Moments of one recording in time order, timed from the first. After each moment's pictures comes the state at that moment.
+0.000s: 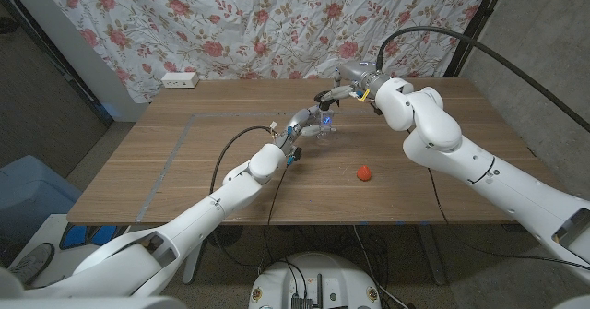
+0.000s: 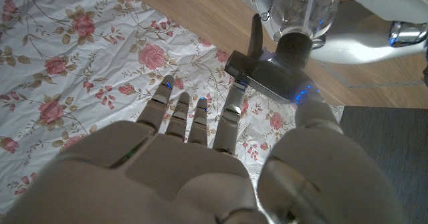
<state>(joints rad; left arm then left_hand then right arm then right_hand) 0.69 0.37 0.70 -1.31 -0.08 -0.26 0.16 1.08 -0.02 0.34 -0.17 0.19 0.46 -0.10 0.74 0.32 0.60 -0.18 0.42 0.47 0.55 -0.05 0.37 0.31 0.46 -0.04 0.24 0.18 -0.61 -0.75 -0.72 -2.18 -0.89 -0.58 0.46 0.59 -0.11 0.45 -0.16 0.18 0.83 -0.03 0.58 0.31 0.22 0.04 0.23 0.20 0.12 0.10 0.27 0.24 0.31 0.14 0.19 0.16</state>
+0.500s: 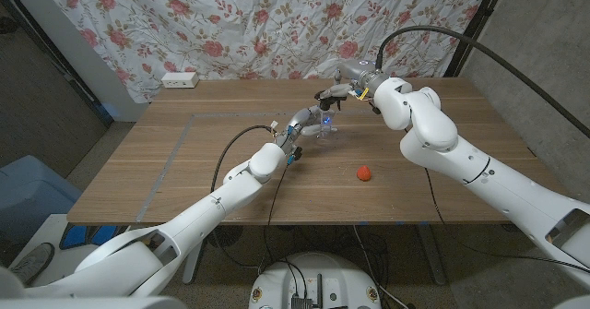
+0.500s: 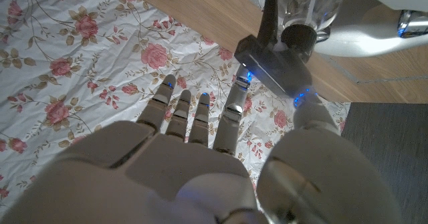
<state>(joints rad) 0.68 0.36 0.70 -1.30 -0.09 -0.26 0.16 1.08 -0.02 0.34 -0.17 0.19 0.46 -0.10 0.74 0.32 0.60 -0.18 0.42 0.47 0.55 -0.06 0.37 0.31 0.46 -0.04 0.24 0.18 -0.61 -0.72 -0.72 -2.16 -0.91 -0.60 0.45 0.57 -0.09 0.44 -0.15 0.18 0.89 -0.03 0.60 0.30 0.28 0.04 0.24 0.20 0.16 0.09 0.29 0.24 0.32 0.13 0.19 0.16</state>
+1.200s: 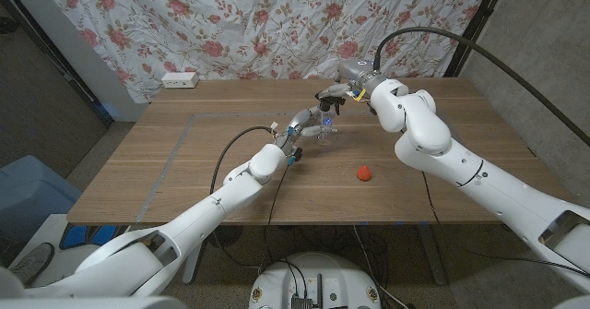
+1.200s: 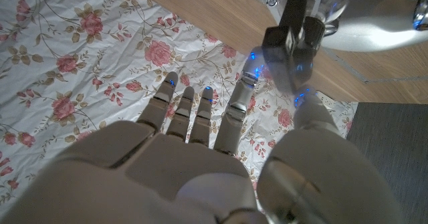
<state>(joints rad) 0.69 0.36 0.71 -1.30 -0.09 -0.27 0.15 1.08 -0.02 0.34 -0.17 0.19 0.47 -0.10 0.75 0.31 0.61 -0.18 0.42 0.47 0.56 -0.05 0.36 0.31 0.46 -0.04 0.24 0.18 -0.61 -0.70 -0.74 -2.15 -0.96 -0.62 0.44 0.58 -0.08 0.44 -0.15 0.18 1.05 -0.06 0.66 0.27 0.38 0.01 0.25 0.20 0.22 0.05 0.30 0.24 0.37 0.11 0.19 0.16</state>
